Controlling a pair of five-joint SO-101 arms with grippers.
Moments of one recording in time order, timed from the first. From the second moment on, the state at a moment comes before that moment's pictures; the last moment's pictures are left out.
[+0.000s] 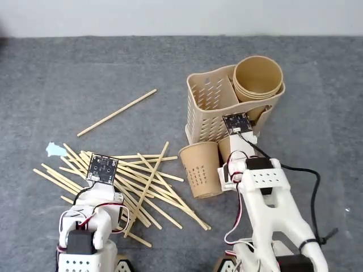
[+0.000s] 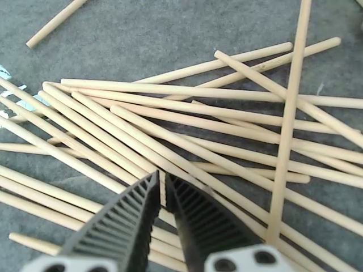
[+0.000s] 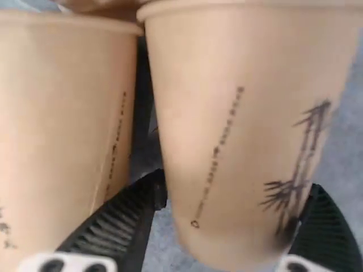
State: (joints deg) left arm -2.6 -103.3 97.5 72.0 -1.1; right arm -7.5 -25.7 57.7 52.0 5.8
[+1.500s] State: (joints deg) left arm -2.6 -103.3 97.5 72.0 -1.1; right arm -7.5 -54.7 26.6 63.8 5.3
